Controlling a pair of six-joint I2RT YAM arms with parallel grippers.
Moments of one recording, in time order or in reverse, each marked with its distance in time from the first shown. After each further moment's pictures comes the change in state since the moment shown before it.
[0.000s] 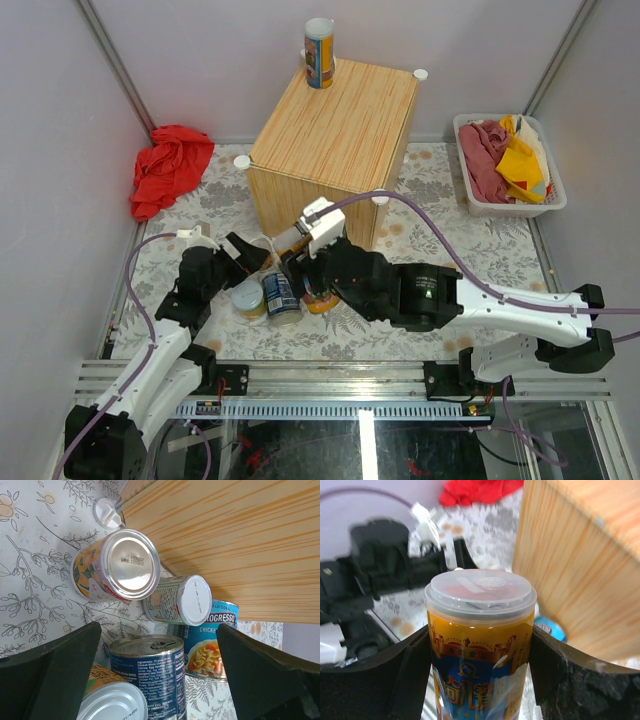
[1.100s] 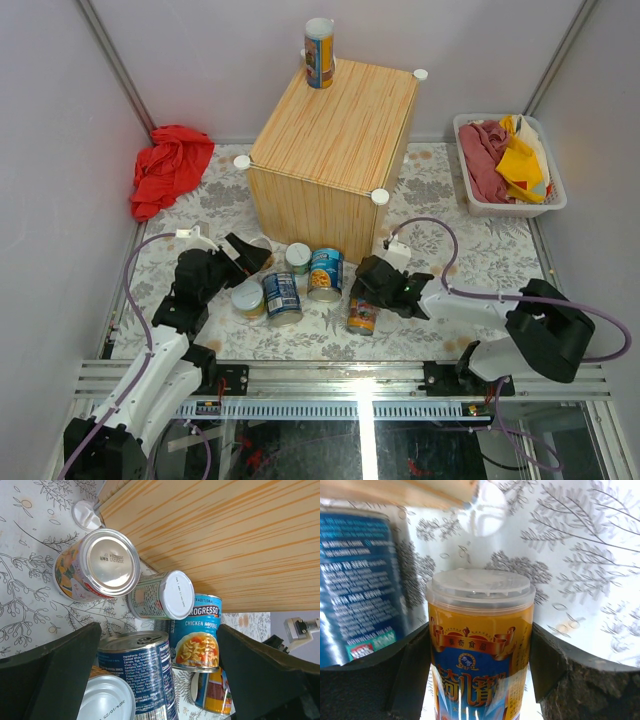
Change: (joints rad) left arm 0.000 -0.063 -0.002 -0.003 0.052 0.006; right arm -0.510 0.101 -0.777 0.286 -0.270 0.765
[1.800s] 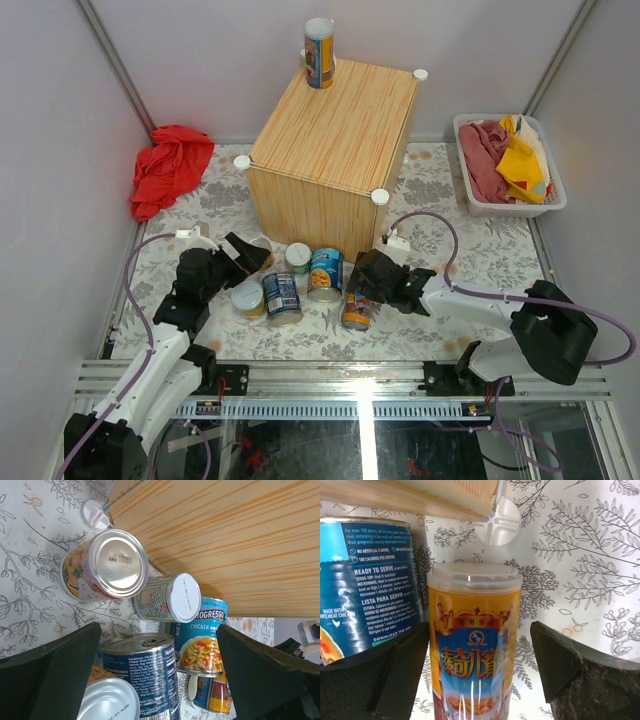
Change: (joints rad) left arm 0.000 0.028 0.000 0.002 -0.024 -0.013; right arm -0.013 -0.053 0.028 -0.060 -0.011 -0.052
